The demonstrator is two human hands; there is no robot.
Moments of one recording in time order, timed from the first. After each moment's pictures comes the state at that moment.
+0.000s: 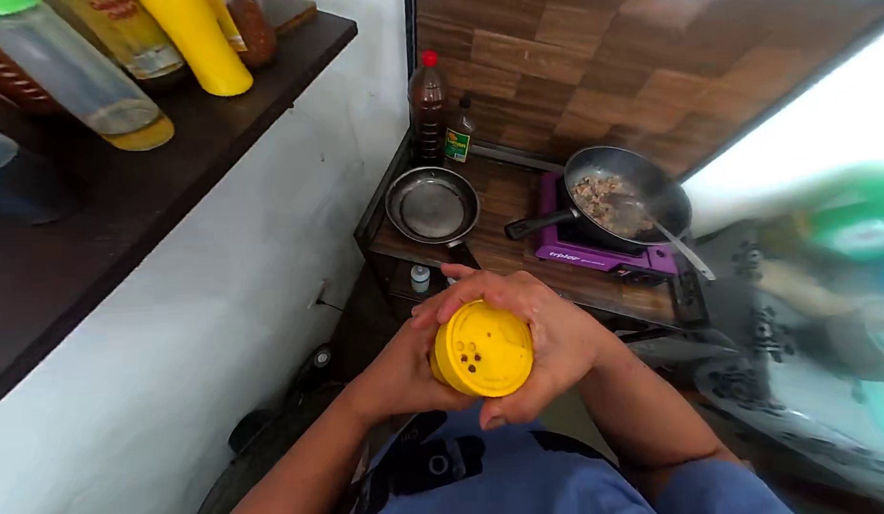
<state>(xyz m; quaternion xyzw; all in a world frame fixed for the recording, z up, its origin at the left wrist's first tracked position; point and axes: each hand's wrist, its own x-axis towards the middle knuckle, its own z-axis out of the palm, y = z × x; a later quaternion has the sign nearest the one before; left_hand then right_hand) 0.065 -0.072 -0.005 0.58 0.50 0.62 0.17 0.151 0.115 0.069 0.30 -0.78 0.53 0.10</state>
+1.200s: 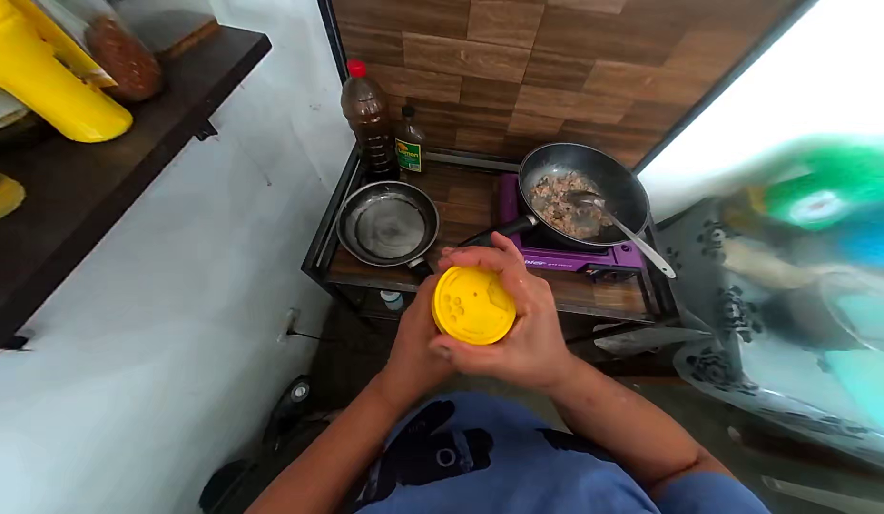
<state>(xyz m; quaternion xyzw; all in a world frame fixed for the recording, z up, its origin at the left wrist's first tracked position) 0.070 0.038 -0.023 0.49 0.59 0.63 0.06 0.163 0.159 0.042 0.03 -0.81 0.43 0.39</state>
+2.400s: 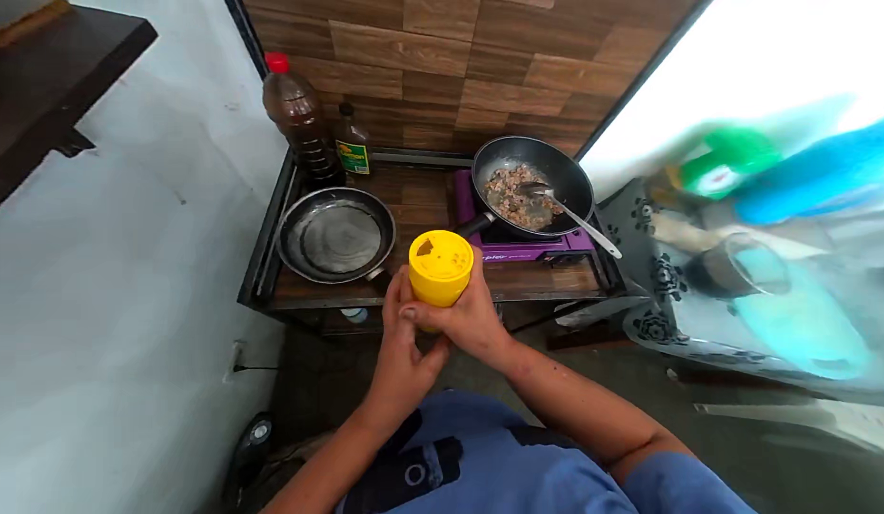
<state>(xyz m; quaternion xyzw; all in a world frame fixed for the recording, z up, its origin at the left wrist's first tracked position) 0.074 0.061 -0.056 0.43 0.61 0.63 0.20 0.144 0.173 -0.014 -0.22 -0.72 0.57 0.34</state>
